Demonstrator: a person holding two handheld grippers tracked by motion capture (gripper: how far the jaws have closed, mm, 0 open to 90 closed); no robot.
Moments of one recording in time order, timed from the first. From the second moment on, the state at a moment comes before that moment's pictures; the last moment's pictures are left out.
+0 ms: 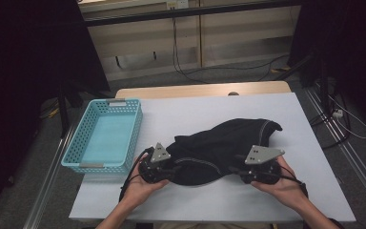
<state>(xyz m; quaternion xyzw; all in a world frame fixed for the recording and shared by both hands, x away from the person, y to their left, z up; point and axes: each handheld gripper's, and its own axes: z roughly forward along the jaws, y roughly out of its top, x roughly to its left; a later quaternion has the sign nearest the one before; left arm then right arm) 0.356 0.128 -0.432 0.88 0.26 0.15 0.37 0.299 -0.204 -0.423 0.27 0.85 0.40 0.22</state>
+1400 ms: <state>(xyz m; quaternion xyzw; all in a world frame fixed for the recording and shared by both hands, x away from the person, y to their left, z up) 0.368 0.109 -0.420 0.88 0.22 0.18 0.39 0.371 -0.246 -0.371 0.35 0.77 0.44 0.31</state>
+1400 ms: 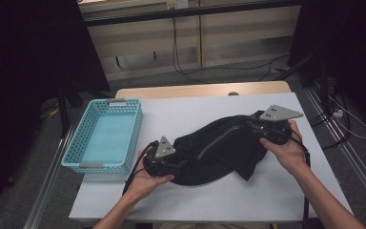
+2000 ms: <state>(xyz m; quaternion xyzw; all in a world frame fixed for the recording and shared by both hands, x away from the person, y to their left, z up) 0.365 0.085 -0.426 0.89 0.19 0.20 0.37 0.382 -0.250 -0.382 0.36 0.77 0.43 0.30</state>
